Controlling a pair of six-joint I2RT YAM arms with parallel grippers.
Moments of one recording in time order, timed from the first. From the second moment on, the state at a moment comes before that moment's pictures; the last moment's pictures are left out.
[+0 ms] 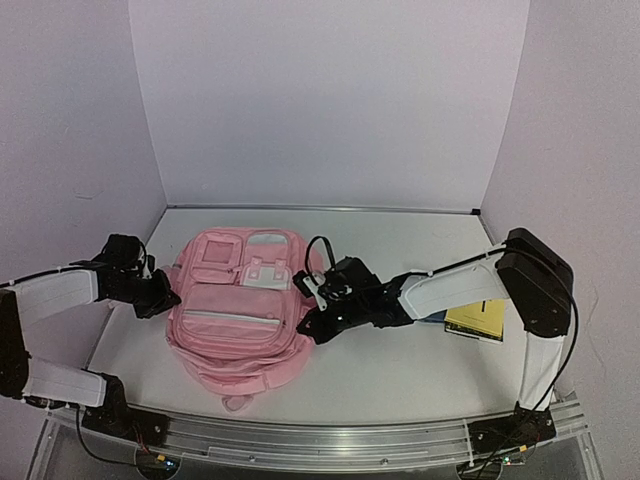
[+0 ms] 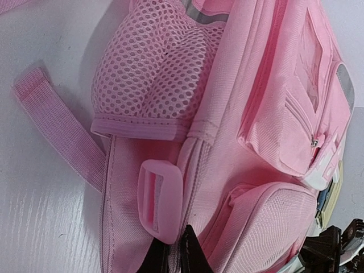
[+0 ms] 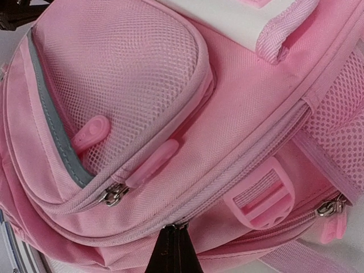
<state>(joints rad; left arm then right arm) -0.10 1.19 0.61 -0.38 0.31 -0.66 0.98 1.97 1.16 0.06 -0.22 0.30</state>
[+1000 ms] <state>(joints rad) -0.10 1.13 0.59 -0.38 0.26 -0.72 1.20 1.96 1.26 0.01 -0.44 0.58</state>
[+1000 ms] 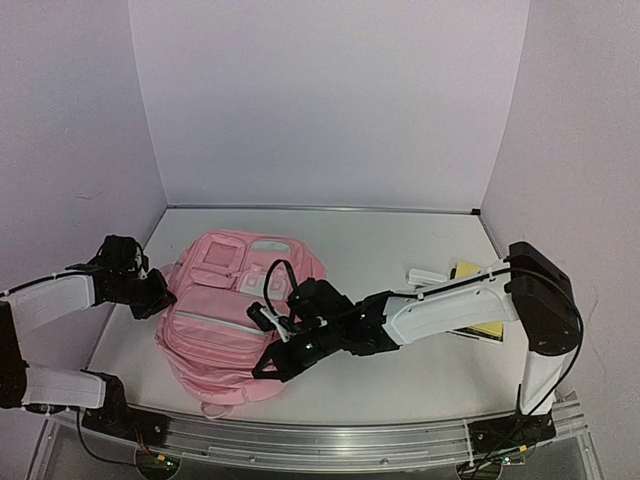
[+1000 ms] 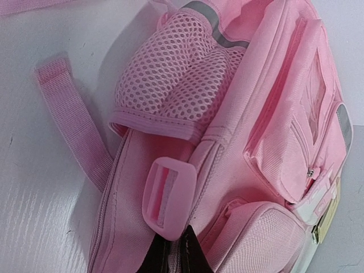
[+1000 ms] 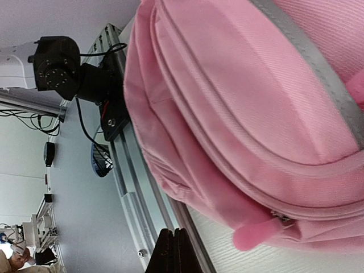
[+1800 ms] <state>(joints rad) -0.10 1.10 0.57 -0.38 0.26 -0.72 1.24 1.91 1.27 -0.16 -0.05 0.73</state>
